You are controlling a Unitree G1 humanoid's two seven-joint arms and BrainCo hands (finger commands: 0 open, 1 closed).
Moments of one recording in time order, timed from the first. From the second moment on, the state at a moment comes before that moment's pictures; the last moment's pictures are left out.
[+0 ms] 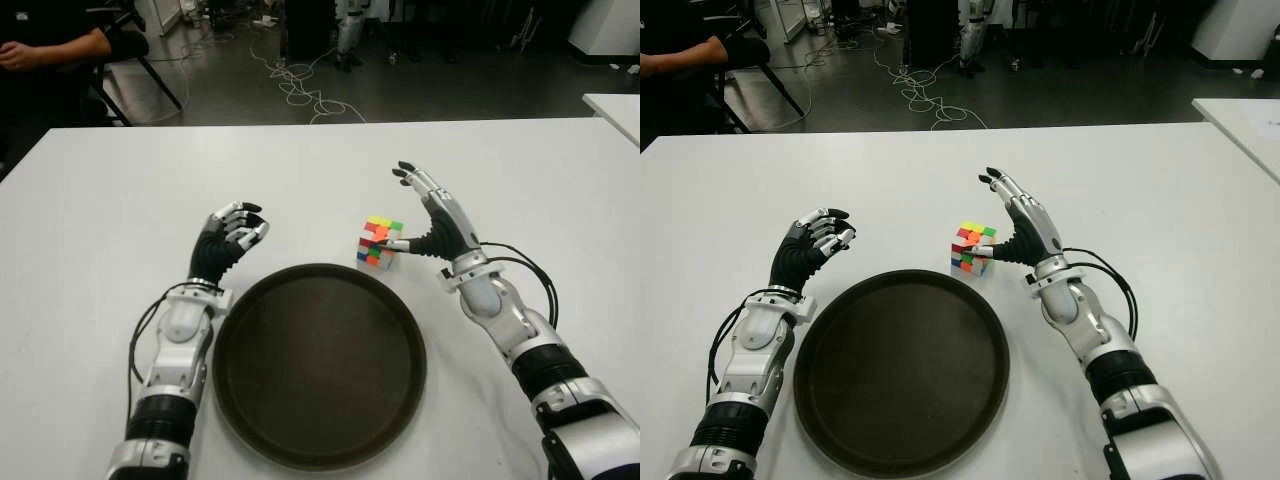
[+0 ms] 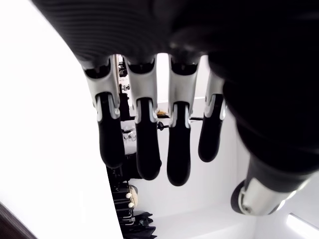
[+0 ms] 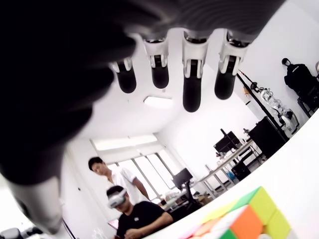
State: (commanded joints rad) left arm -0.26 0.05 0.05 0.45 -0.02 -0.34 -0.12; right arm -0.50 -0.27 0.24 0.73 -0.56 -0.57 -0.33
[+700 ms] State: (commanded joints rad) left arm -0.25 0.06 0.04 0.42 0.00 -0.30 -0.11; right arm -0.61 -0.34 0.33 0.76 -0.68 -0.49 -0.32
